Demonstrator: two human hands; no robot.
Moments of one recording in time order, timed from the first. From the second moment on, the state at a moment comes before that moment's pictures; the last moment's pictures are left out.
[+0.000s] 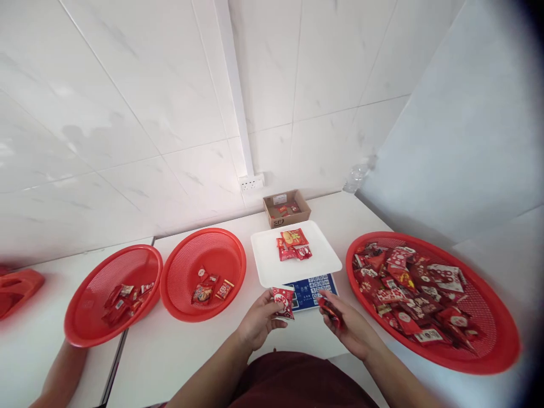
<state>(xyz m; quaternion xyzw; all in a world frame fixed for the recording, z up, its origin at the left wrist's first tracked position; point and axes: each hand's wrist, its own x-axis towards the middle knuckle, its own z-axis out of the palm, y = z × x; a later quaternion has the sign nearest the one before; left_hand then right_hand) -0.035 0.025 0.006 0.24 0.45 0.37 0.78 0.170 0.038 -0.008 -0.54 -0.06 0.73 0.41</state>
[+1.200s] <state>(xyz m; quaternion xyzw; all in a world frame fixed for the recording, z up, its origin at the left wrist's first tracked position) -0.112 0.069 0.007 0.25 0.67 0.50 0.49 0.162 0.029 -0.006 -0.59 -0.42 0.65 0.23</state>
